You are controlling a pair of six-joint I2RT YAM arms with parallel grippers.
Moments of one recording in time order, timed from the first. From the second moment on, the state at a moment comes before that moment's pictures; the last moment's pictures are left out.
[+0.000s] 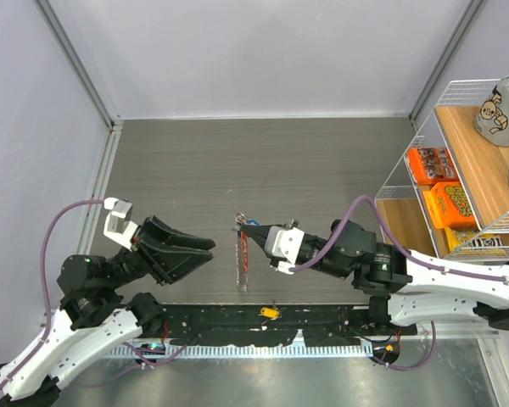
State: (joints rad) left arm -0.84 0.32 0.67 0.14 0.40 -0.82; right arm 1.38 0.97 0.99 0.06 0.17 -0.54
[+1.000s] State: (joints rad) left arm -0.84 0.41 0.80 -0.06 0.57 -0.34; right arm 1.38 1.16 1.61 -0.72 -0.09 -0.14
